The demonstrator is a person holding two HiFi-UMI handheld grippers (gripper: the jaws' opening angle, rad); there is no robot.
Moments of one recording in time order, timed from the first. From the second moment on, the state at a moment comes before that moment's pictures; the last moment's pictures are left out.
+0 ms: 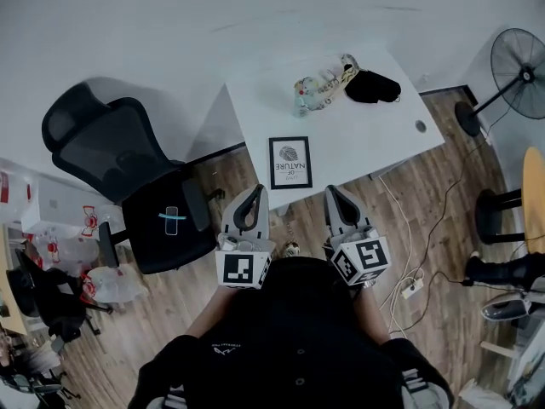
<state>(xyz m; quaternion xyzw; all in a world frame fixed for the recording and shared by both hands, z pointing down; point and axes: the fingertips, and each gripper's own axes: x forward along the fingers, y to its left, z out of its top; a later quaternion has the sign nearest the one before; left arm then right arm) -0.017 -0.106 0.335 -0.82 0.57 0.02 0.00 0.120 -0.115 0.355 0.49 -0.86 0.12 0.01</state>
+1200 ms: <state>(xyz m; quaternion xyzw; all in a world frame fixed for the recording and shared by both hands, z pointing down) 0.004 -0.212 0.460 -0.81 0.56 -0.08 -0.11 0.147 -0.222 0.472 0.49 -0.84 0.23 0.10</state>
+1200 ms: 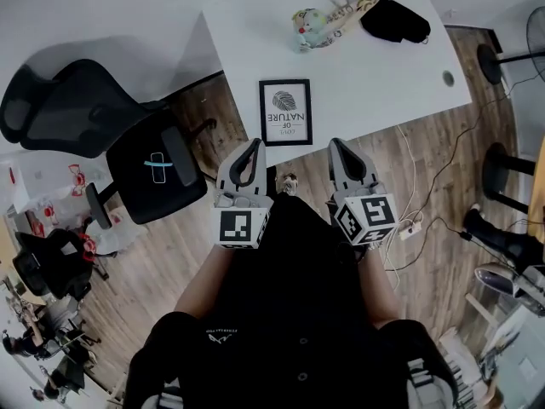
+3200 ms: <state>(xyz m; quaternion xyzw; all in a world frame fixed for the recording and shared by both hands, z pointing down) -0.007 -0.270 0.736 -0.70 0.48 -0.29 -0.44 0.130 -0.273 0.731 0.46 -0.69 0.44 0.34</state>
